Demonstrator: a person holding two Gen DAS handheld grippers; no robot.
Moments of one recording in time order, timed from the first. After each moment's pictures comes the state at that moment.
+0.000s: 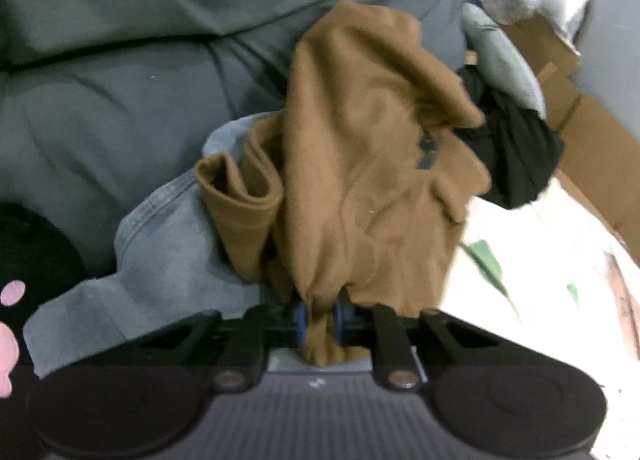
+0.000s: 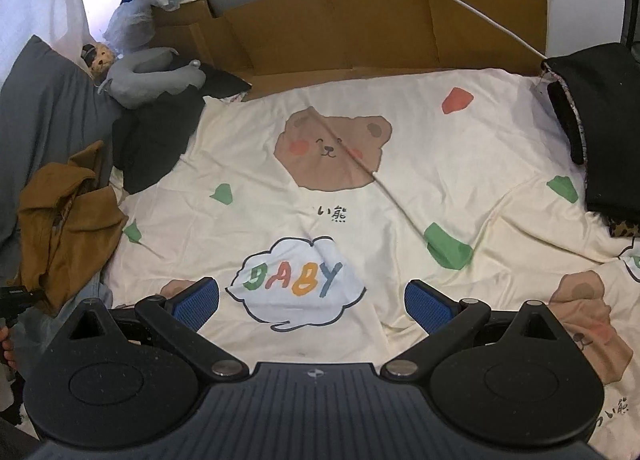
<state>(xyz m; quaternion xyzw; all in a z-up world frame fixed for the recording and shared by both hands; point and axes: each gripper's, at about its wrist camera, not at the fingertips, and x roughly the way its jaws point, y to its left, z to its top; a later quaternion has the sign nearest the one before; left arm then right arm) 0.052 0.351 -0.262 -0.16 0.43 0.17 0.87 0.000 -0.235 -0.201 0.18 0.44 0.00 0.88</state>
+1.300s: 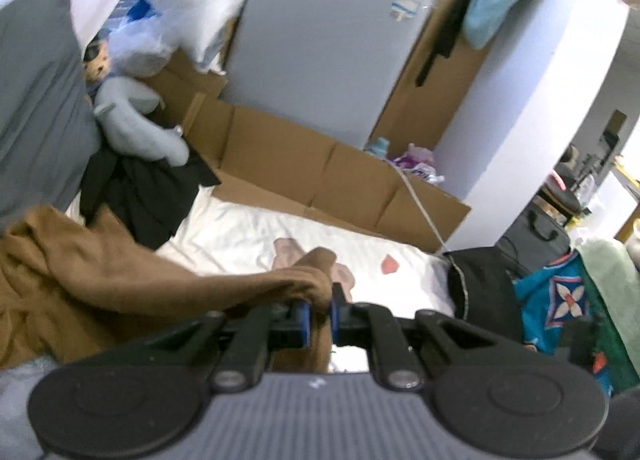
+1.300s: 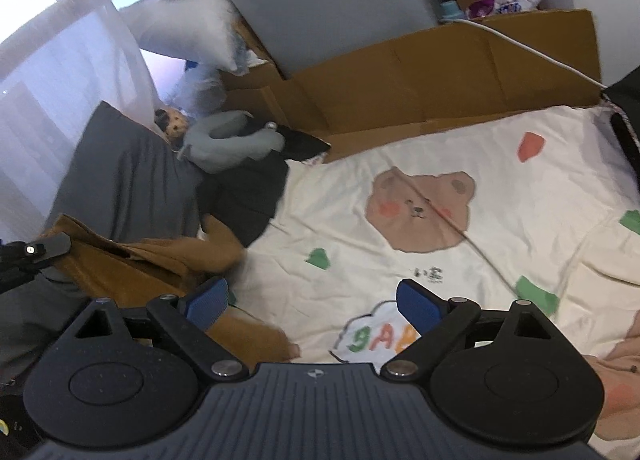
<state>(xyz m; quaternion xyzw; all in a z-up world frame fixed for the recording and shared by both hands) 0.033 0.134 -0.029 -0.12 0.36 -0.20 0.90 0.013 -0.217 -0.152 0.26 0.35 0.08 0.90</state>
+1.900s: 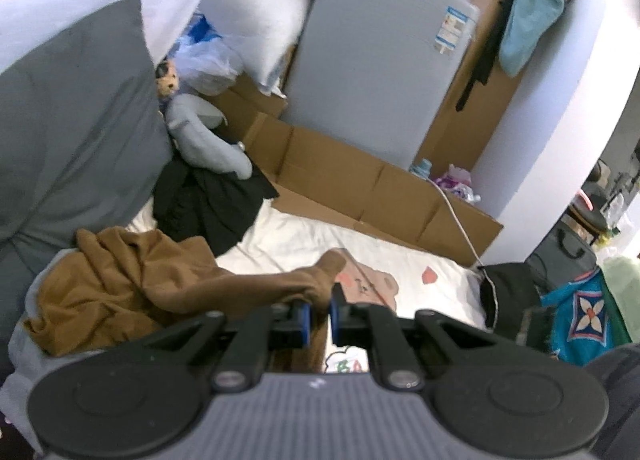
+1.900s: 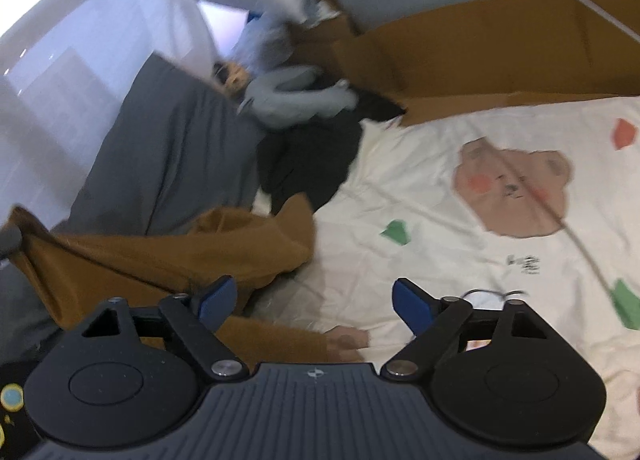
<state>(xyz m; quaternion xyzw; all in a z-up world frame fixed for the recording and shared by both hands) -0.006 0.201 0.002 -0.12 0.35 -0.13 0.92 0.061 -0.136 -0.180 0.23 0.38 0.20 0.87</state>
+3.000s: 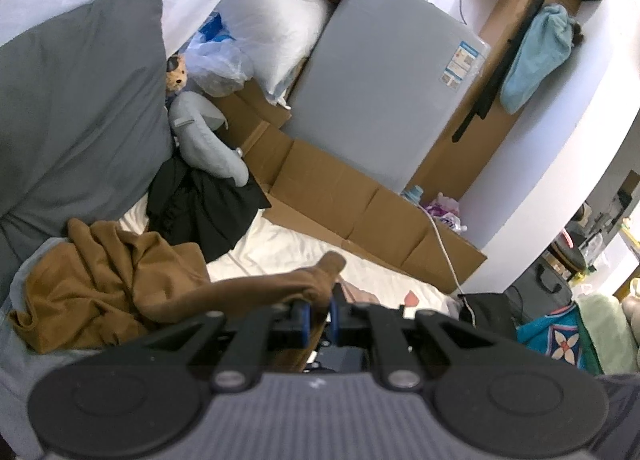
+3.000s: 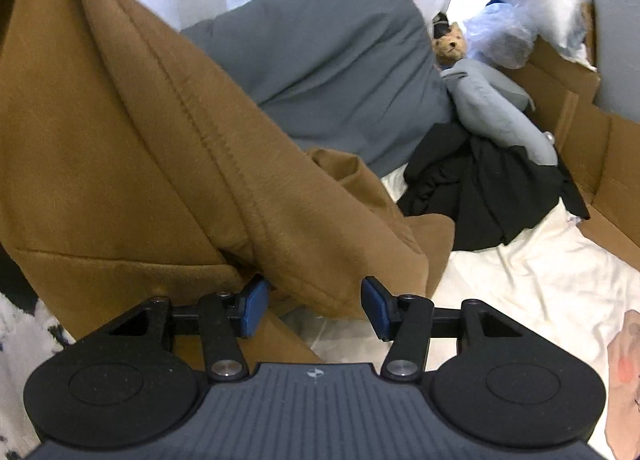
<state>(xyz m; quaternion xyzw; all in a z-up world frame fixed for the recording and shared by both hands) 0.009 0.245 -0.020 -0.18 0.33 -0.16 0.91 0.131 0.044 -0.232 -0.05 0.29 0.40 0.87</state>
